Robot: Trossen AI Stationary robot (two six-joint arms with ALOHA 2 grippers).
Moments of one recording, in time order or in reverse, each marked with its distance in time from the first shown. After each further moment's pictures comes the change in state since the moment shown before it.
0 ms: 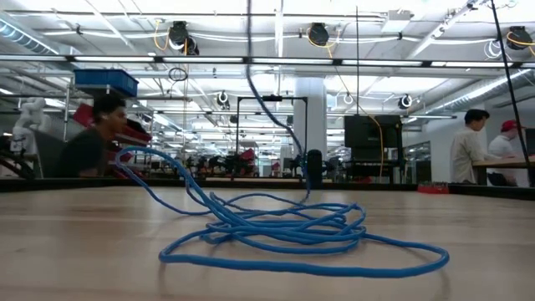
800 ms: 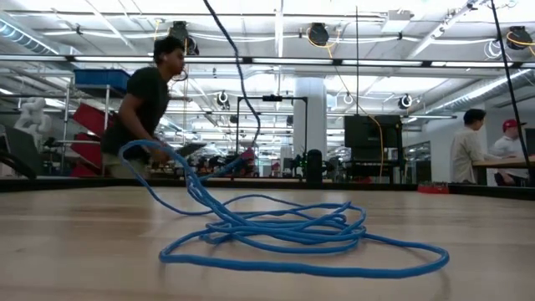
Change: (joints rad) left arm -0.158 -0.067 0.000 0.064 -0.285 0.110; right arm -0.079 0.035 0.000 -0.222 -0.014 -0.048
